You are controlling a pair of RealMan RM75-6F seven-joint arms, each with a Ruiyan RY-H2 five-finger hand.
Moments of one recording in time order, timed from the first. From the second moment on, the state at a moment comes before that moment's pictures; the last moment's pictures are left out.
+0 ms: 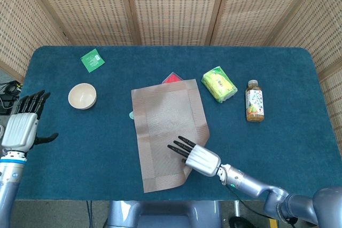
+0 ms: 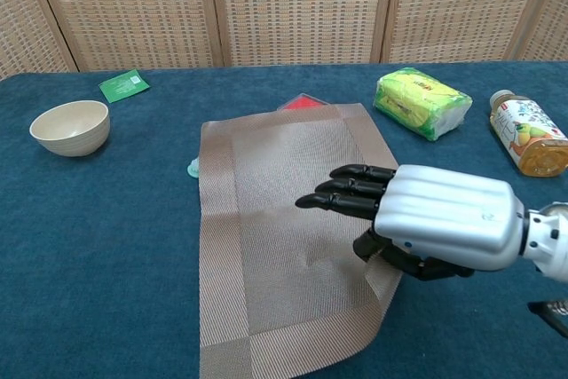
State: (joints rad) left arm -0.33 -1.05 -0.15 -1.89 1.19 1.33 0.27; right arm 0.69 -1.61 -0.12 -1.17 -1.98 1.21 -0.08
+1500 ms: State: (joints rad) left arm -0.38 -1.15 -0.12 -1.81 1.23 1.26 0.36; right arm 0.62 -1.22 -0.02 -0.95 -1.79 1.39 -0.29
